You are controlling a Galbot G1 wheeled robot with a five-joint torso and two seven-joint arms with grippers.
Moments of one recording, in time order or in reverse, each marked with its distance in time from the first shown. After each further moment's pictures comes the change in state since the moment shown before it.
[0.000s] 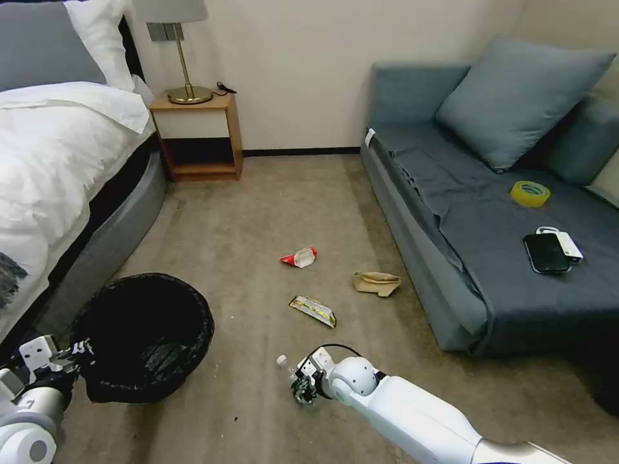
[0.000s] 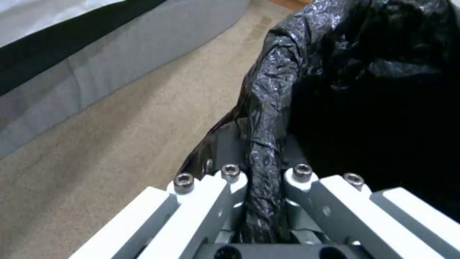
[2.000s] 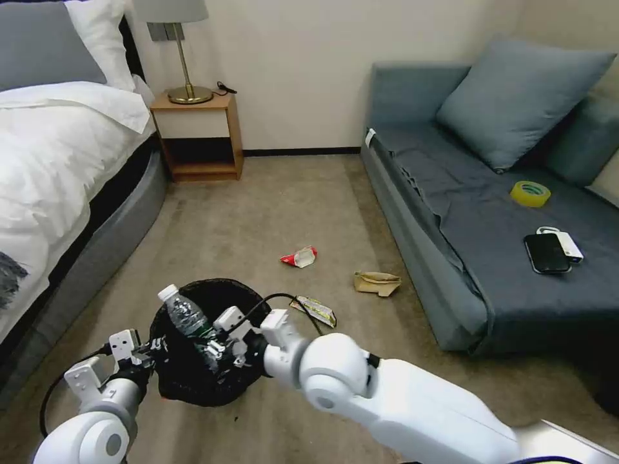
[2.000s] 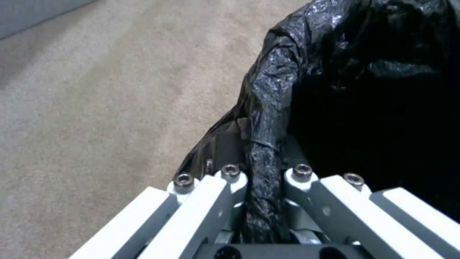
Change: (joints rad) left arm 0.008 -0.058 0.249 -0.076 0.059 0.037 -0.024; right arm 0.119 -0.010 -0.092 0.698 0.201 0.097 0.222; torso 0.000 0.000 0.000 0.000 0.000
